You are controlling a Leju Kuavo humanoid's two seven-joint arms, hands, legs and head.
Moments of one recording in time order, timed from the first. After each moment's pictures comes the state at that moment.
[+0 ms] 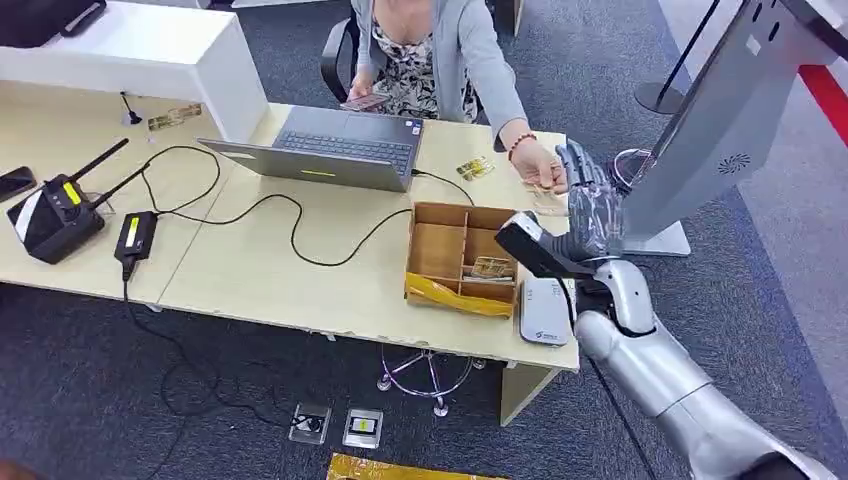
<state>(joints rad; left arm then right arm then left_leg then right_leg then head) -0.17 0.03 1.41 -0.08 -1.52 0.18 -0.33 -0.71 -0.23 0.84 -0.96 0.58 -0.55 0.03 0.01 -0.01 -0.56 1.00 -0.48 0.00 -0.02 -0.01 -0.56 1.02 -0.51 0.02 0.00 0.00</state>
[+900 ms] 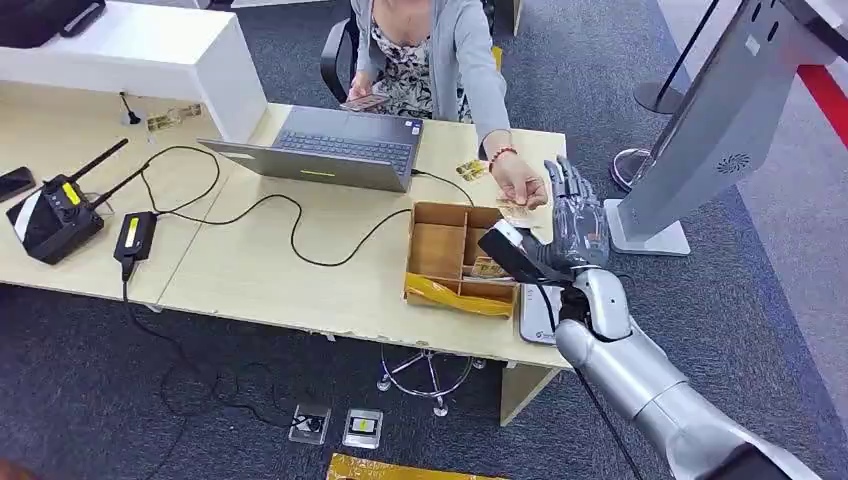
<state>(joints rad) -0.16 0.05 1.41 -0.09 -1.57 0.16 -0.31 -0.72 -0.18 0.90 -0.85 0.62 -0.62 0.13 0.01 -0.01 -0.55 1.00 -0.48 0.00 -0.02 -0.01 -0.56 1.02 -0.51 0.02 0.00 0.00</state>
